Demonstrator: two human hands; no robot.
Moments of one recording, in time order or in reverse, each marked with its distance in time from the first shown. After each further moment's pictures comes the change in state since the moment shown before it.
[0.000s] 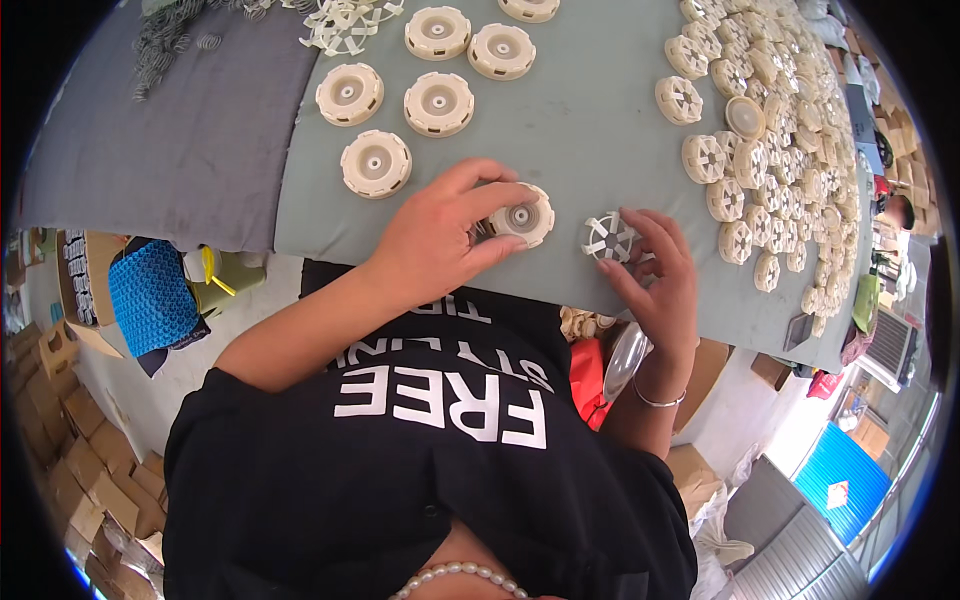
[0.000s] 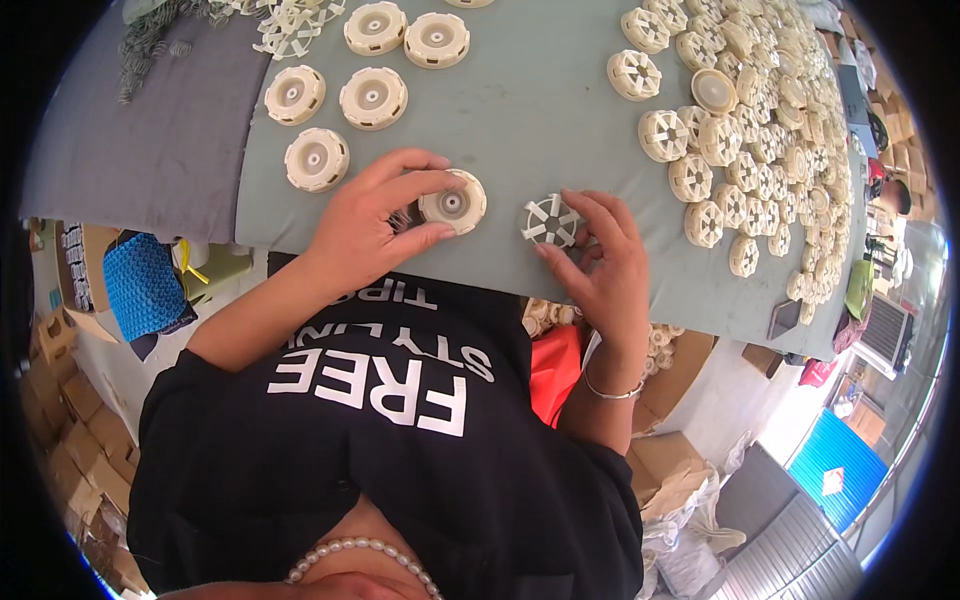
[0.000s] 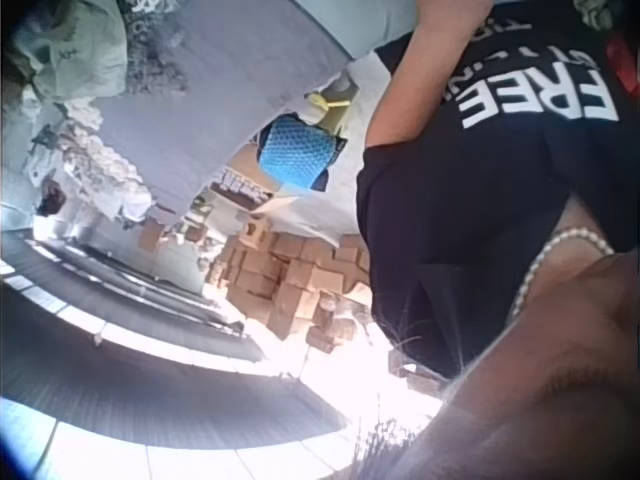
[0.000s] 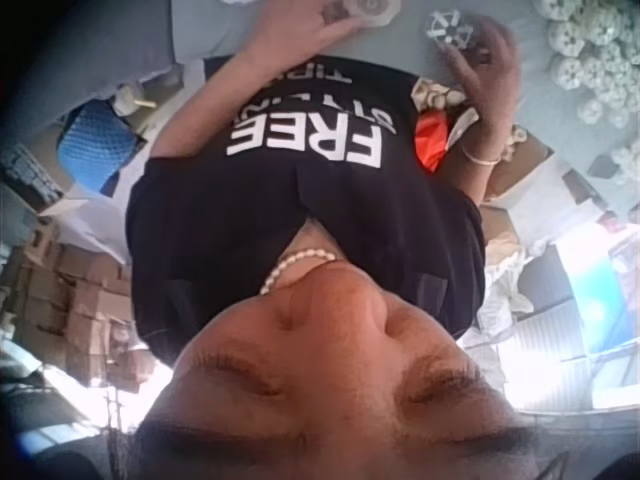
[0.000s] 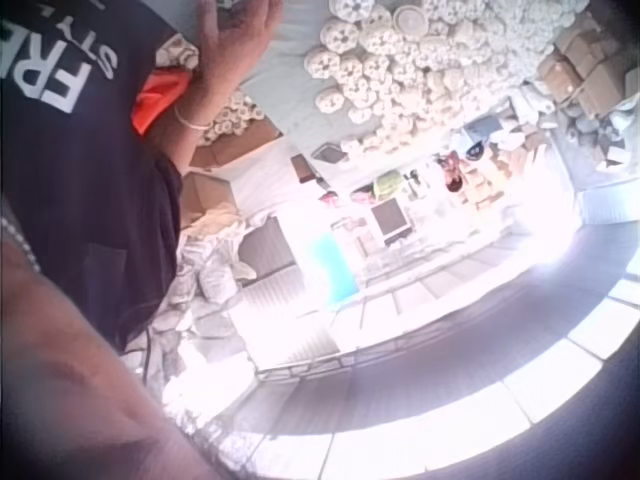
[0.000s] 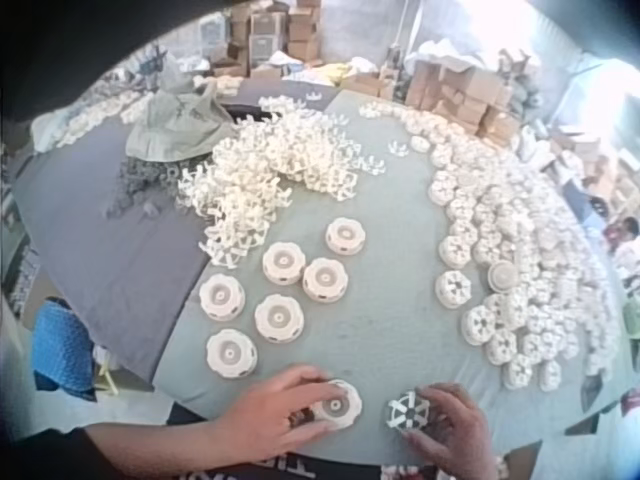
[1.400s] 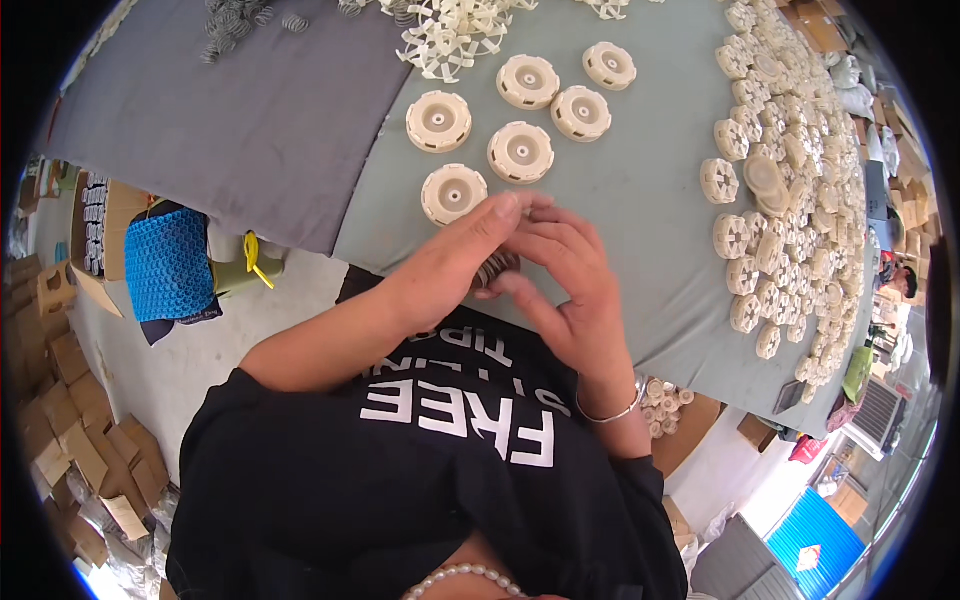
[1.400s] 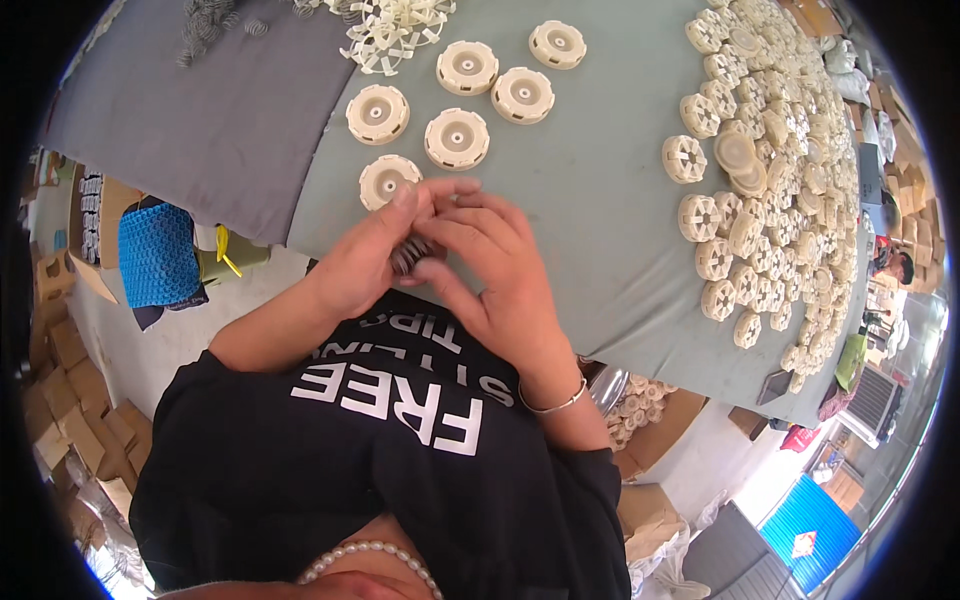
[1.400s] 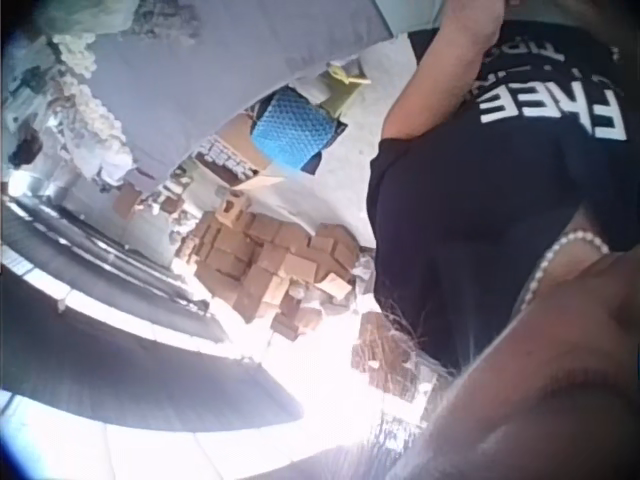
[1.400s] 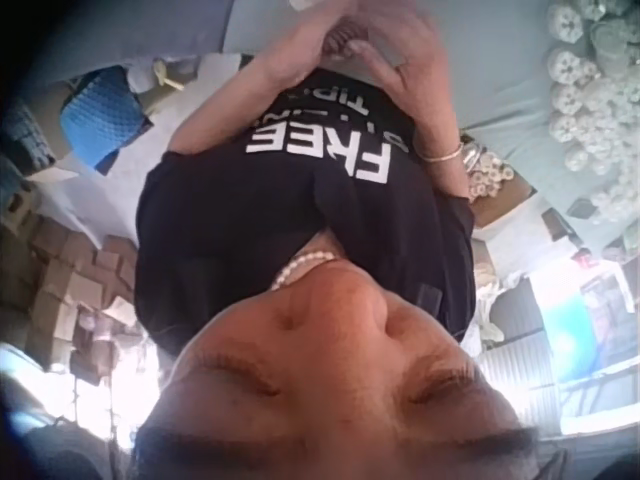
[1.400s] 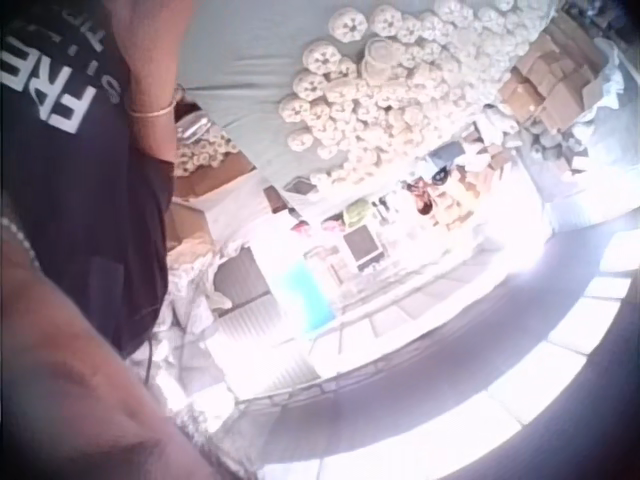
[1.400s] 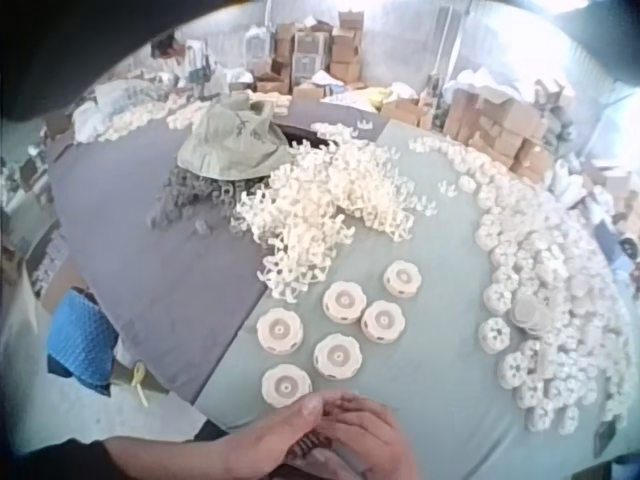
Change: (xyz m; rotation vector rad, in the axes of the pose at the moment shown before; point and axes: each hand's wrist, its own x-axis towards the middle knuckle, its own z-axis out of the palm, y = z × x) left_hand -0.014 0.009 -0.047 -0.983 -0.076 -0.434; right_hand 0.055 -0.106 0.088 0.234 -0.121 -0.495
